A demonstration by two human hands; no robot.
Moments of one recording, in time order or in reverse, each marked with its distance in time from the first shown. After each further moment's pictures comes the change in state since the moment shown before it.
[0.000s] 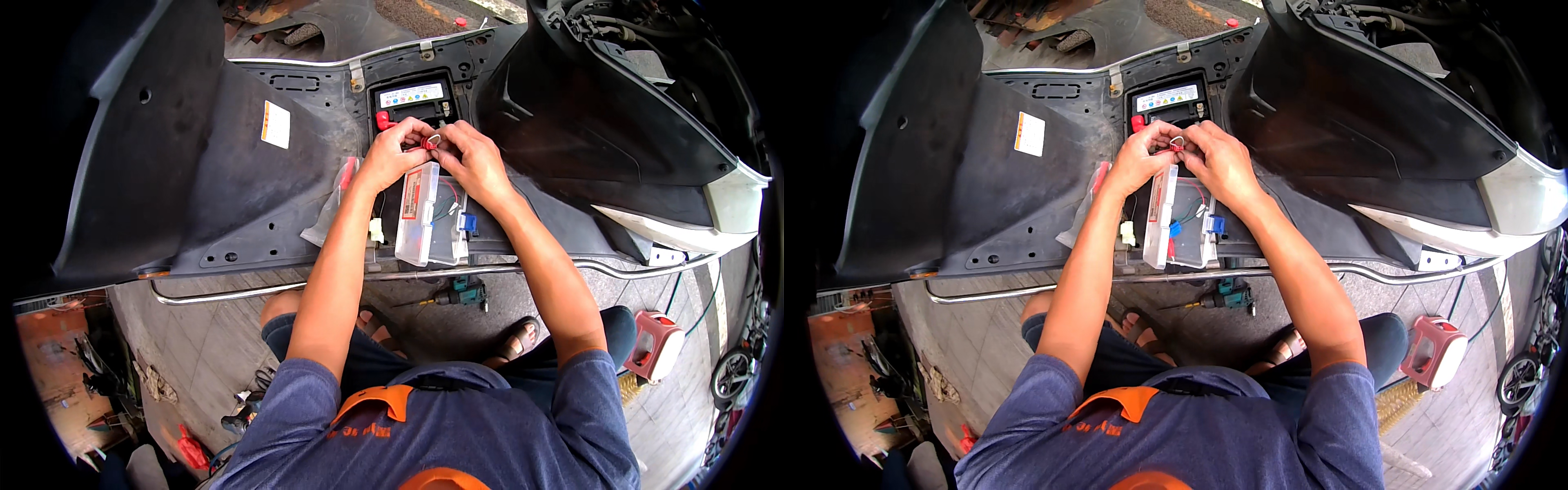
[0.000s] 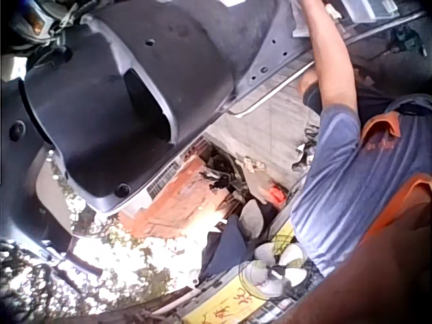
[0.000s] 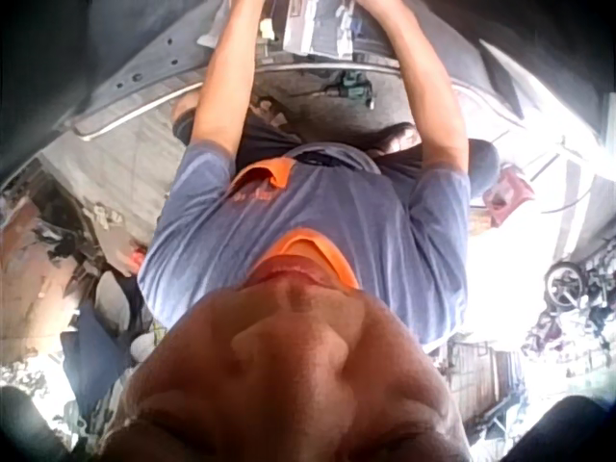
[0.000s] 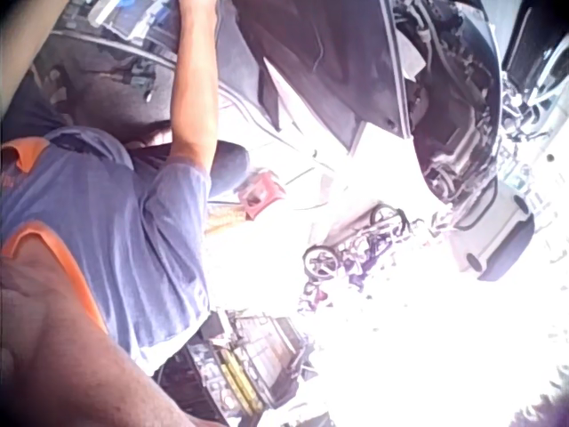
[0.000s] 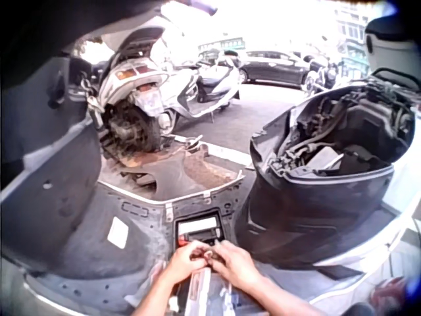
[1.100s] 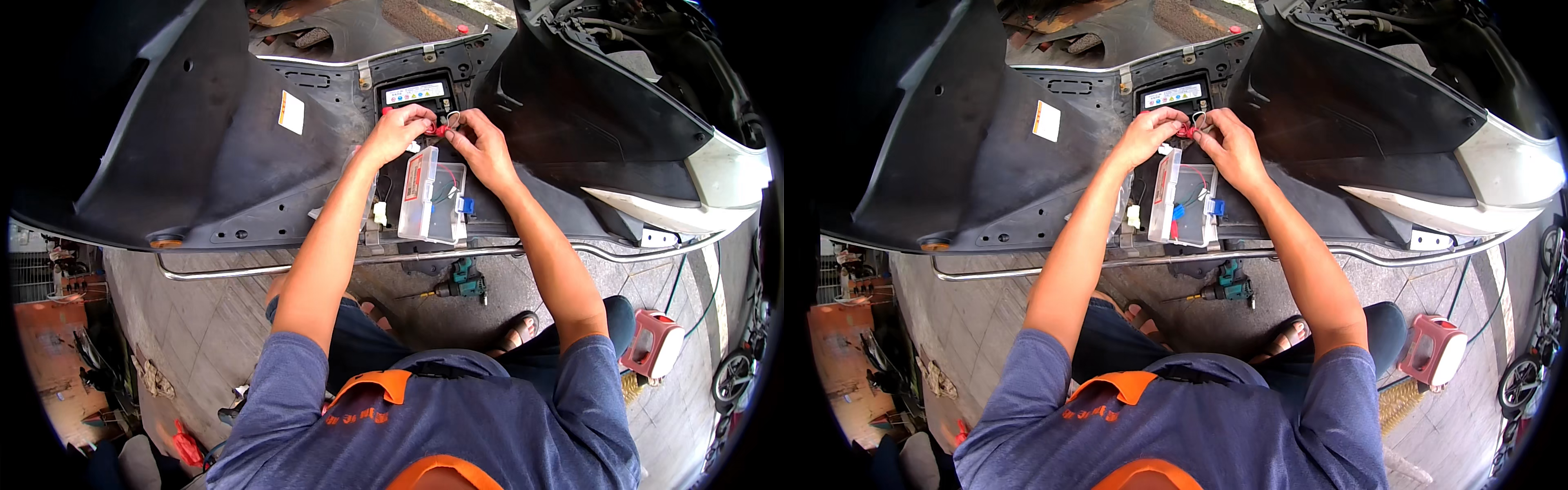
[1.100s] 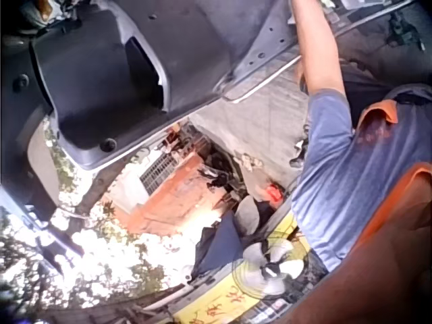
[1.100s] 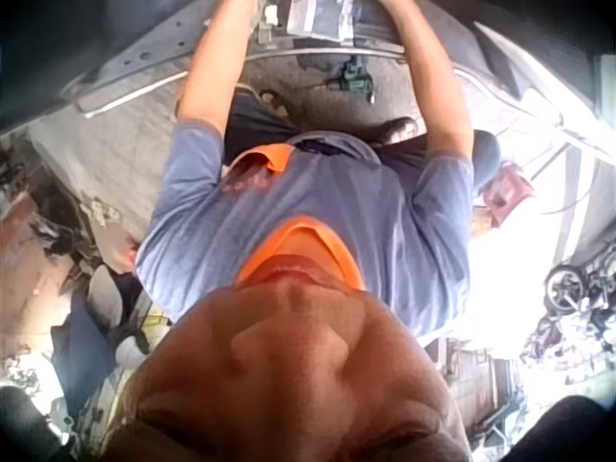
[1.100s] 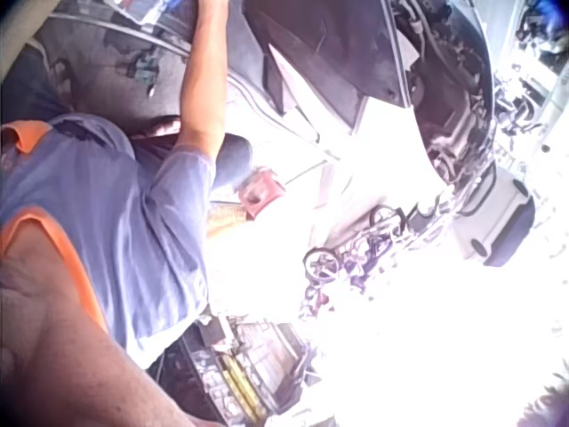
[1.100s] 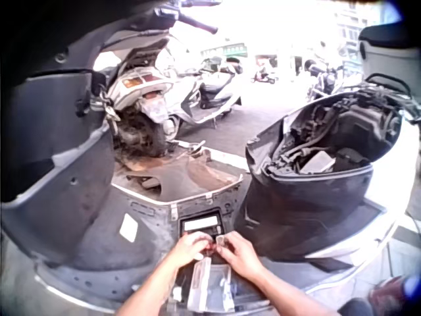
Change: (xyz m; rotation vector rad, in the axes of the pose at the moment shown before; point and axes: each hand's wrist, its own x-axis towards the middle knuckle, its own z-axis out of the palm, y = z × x) left_hand 0.019 0.007 -0.009 0.058 -0.044 -0.051; right_hand -0.004 0.002 -0.015 0.159 0.111 0.058
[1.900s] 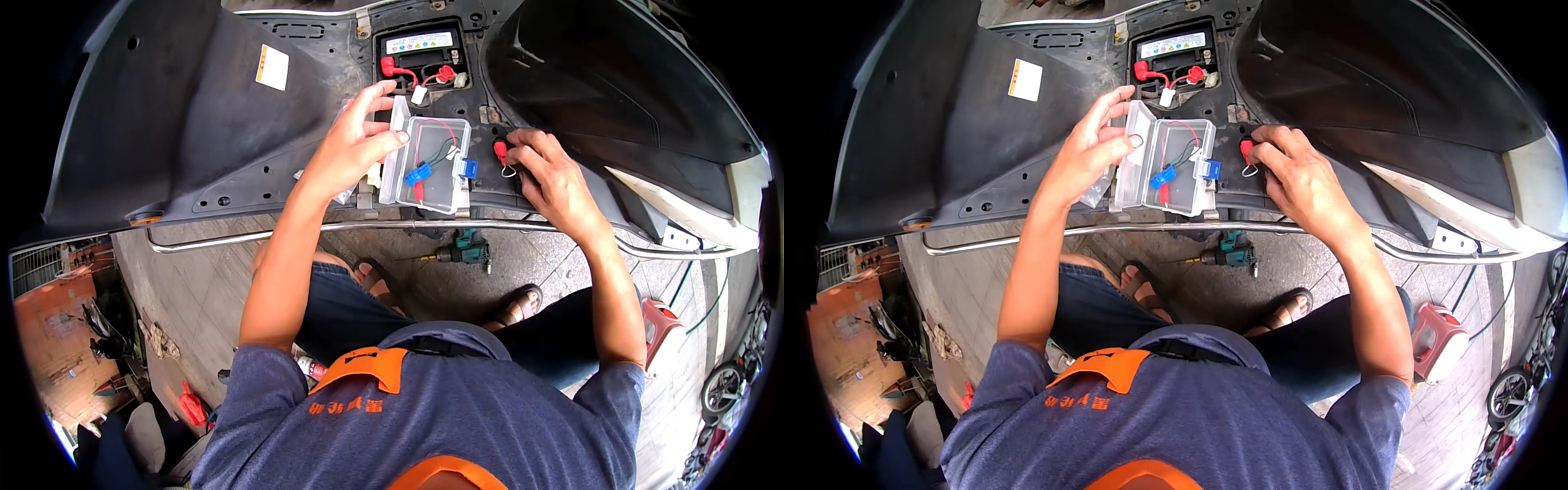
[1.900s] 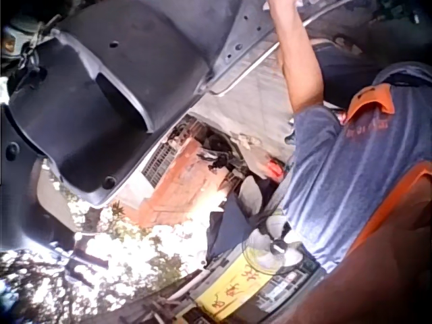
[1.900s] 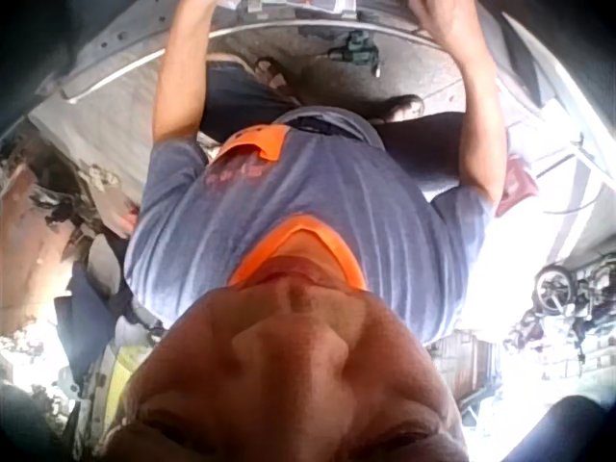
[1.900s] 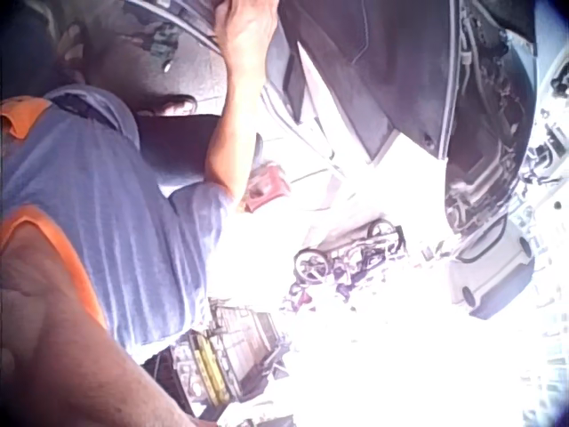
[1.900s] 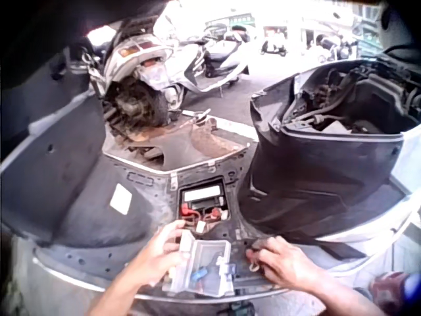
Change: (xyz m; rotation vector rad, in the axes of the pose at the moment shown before) left_hand -0.116 0.086 -0.003 -0.091 0.115 -0.261; right_hand -0.068 -0.056 -0.089 -0.390 -0.425 -0.146
